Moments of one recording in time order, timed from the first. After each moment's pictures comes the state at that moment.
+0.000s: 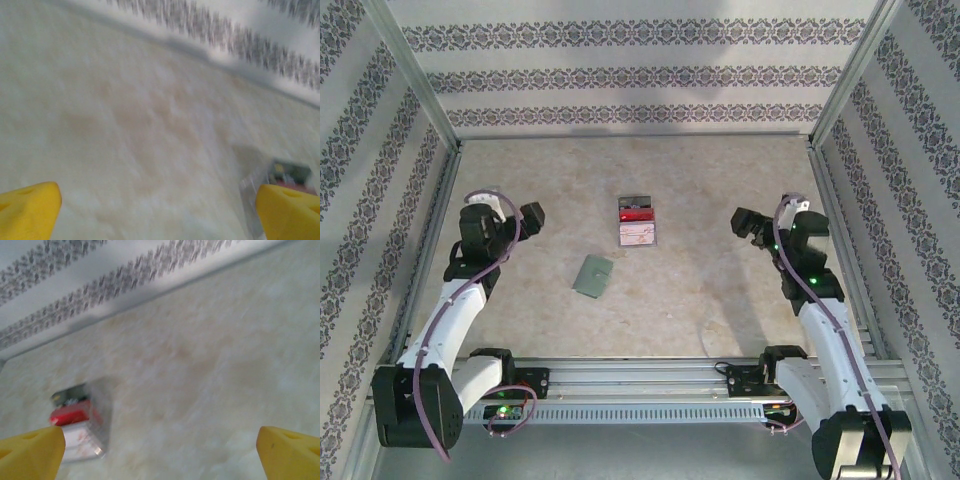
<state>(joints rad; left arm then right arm) 0.03 1.03 0.64 -0.14 0.16 -0.41 -0.02 0.82 0.62 -0.25 -0.27 0.45</state>
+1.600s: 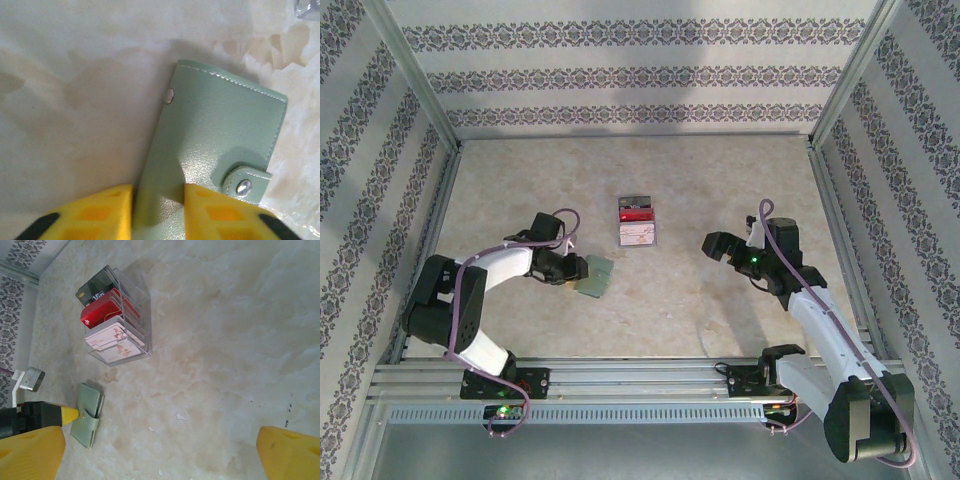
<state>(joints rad) -0.26 1.58 0.75 -0.41 0.43 -0.43 0.11 0.95 0.57 -0.34 -0.49 0.60</state>
